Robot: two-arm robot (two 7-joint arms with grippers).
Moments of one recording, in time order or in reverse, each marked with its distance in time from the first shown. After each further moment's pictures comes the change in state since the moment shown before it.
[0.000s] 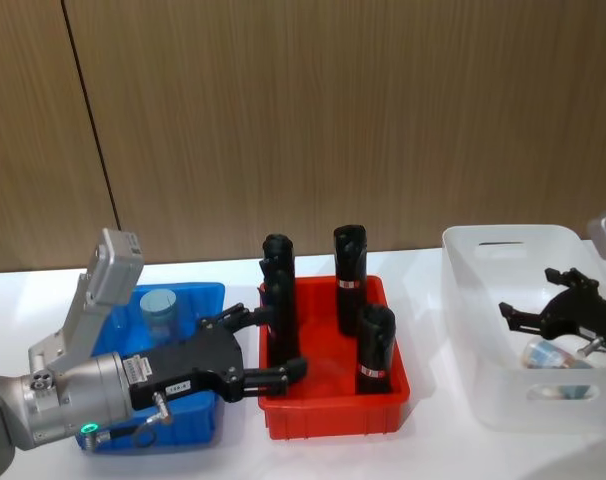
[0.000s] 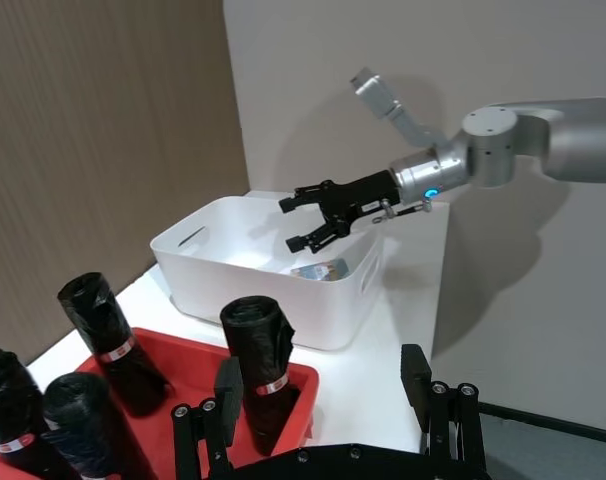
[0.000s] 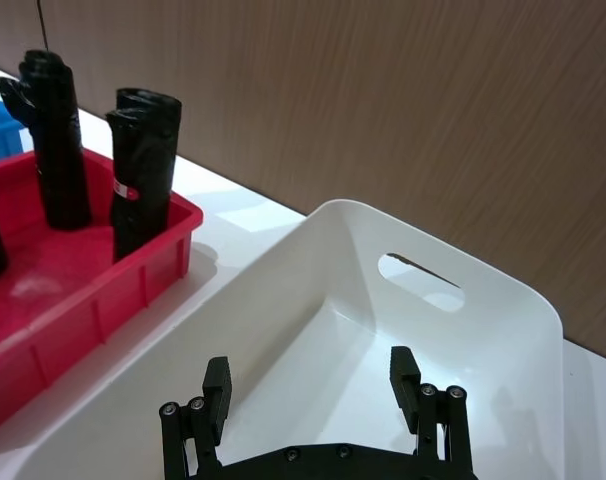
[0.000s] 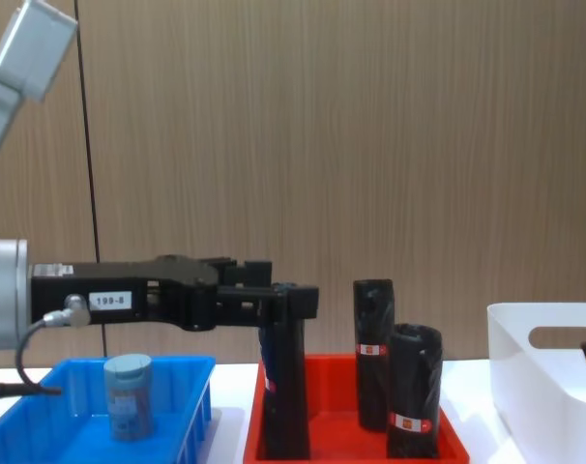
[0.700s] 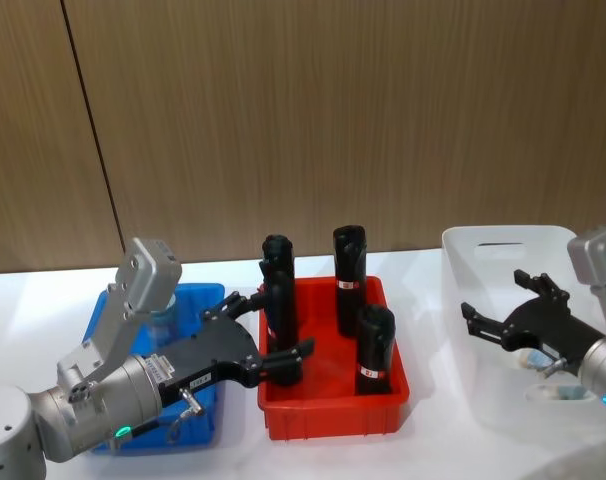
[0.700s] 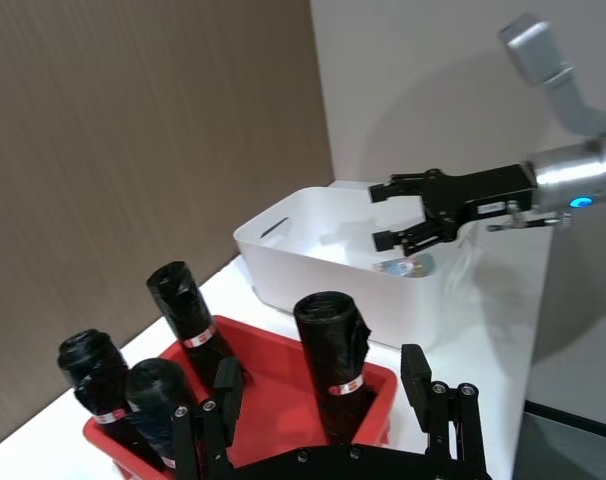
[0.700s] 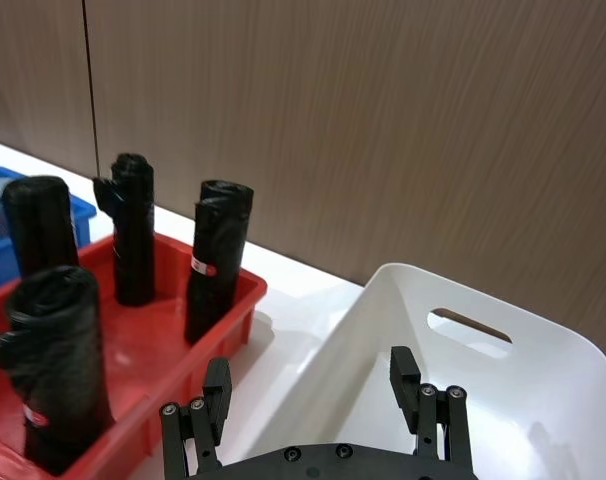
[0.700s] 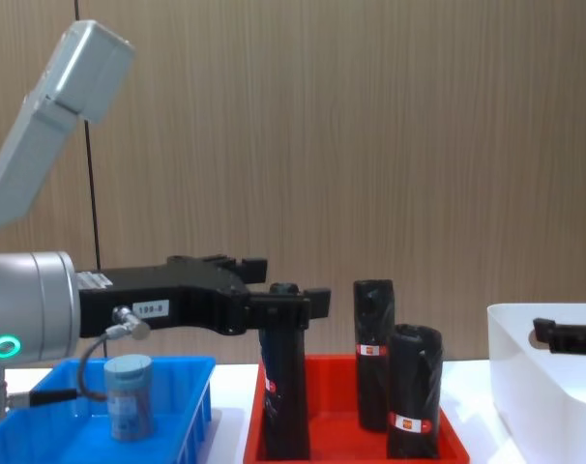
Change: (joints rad) left arm 0.044 -0.029 0.035 -0.062 0.083 -0.036 0.276; right arm -0.187 -0.044 0.004 -0.263 0.059 -0.025 -0.168
